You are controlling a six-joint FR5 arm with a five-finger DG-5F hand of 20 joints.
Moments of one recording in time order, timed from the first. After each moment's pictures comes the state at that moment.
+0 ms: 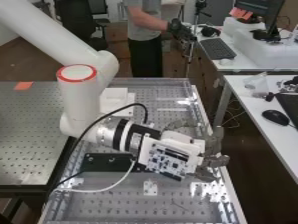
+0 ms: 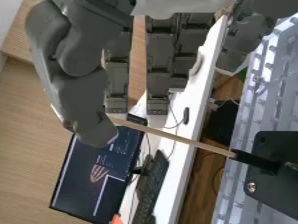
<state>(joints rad) 1.36 -2.27 -1.47 -2.64 -1.51 0.43</state>
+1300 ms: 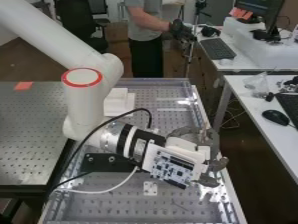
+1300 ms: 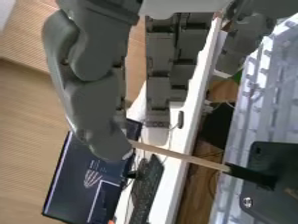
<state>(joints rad) 1.35 -2.31 -1.42 -2.68 -1.51 0.44</state>
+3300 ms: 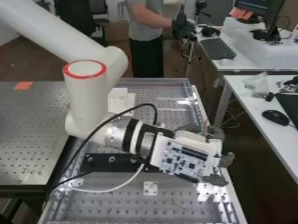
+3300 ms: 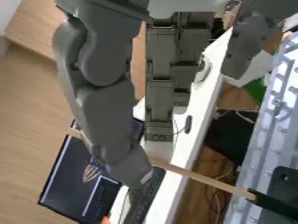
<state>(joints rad) 1.34 -2.32 -1.34 -2.74 -1.54 0.33</state>
